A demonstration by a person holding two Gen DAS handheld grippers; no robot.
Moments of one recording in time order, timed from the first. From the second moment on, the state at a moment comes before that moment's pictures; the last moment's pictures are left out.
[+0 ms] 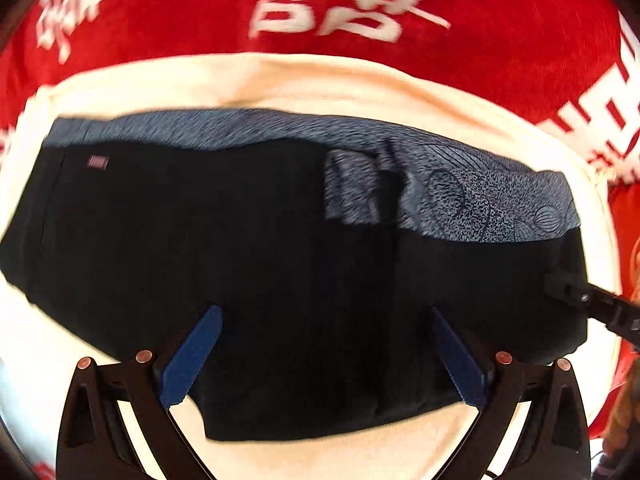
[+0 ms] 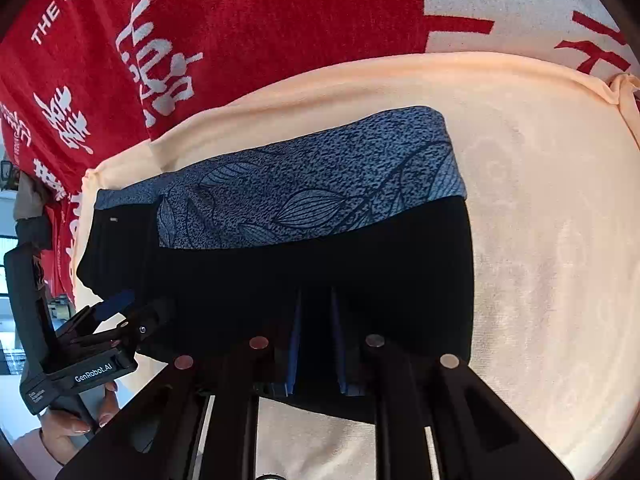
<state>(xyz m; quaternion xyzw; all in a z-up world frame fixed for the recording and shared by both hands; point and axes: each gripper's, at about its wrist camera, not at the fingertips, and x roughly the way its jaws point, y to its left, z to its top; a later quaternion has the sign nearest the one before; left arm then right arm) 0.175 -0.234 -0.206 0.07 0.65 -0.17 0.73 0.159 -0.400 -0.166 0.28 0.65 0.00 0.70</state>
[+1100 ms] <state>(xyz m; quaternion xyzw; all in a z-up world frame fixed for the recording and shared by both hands) 0.193 -0.076 -0.197 0.02 0.66 -0.12 0.74 0.225 -0.256 -0.134 0.17 0.67 0.05 0.72</state>
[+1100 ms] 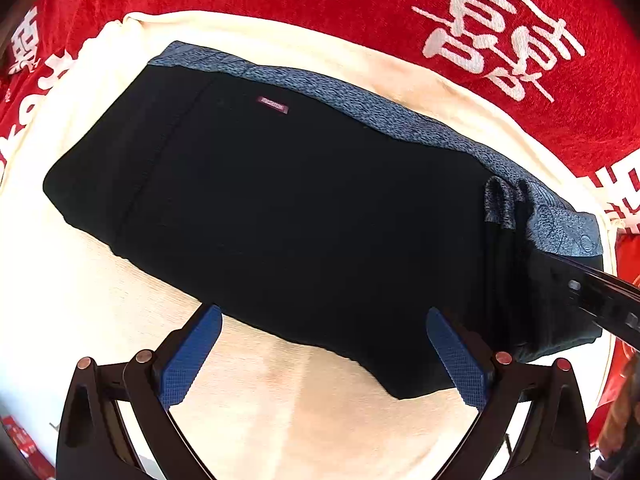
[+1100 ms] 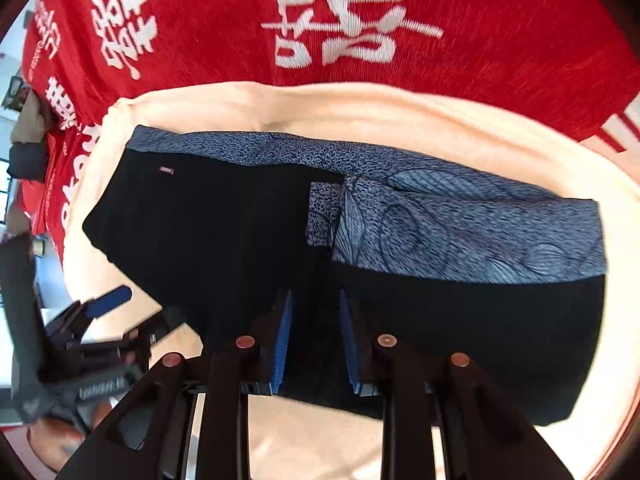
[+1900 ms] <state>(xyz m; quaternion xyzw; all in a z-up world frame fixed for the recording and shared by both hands) 0.218 -0.048 -0.205 0.01 0.66 -0.10 0.74 0.200 -0.228 -0.148 0.13 0.70 0.02 0.70</state>
